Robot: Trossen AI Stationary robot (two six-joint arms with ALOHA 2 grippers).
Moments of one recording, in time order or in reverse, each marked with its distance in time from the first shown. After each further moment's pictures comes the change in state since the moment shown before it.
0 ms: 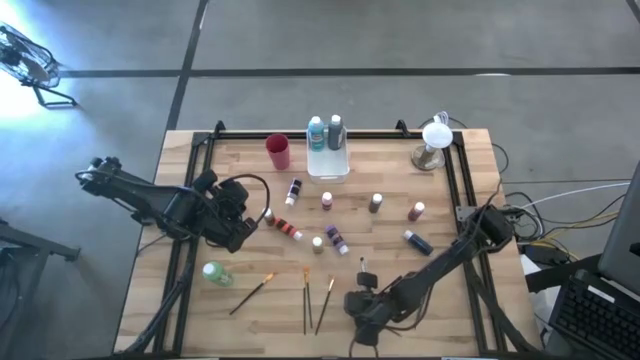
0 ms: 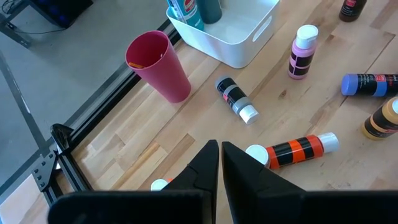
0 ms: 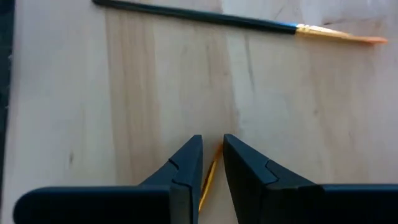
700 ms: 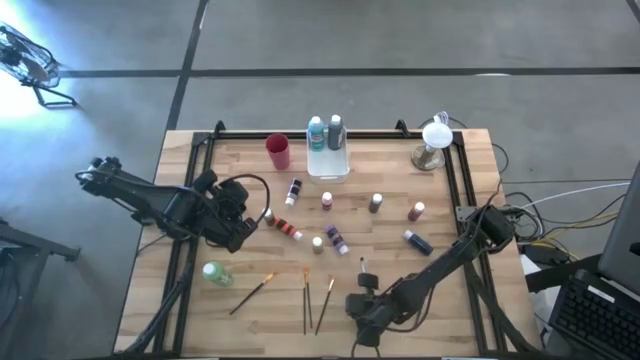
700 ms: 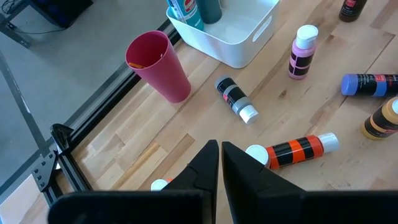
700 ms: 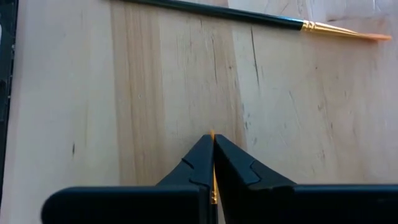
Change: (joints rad) left arm 0.000 0.000 0.000 0.000 0.000 0.000; right arm 0.001 0.001 -0.001 -0.010 0.029 -0.015
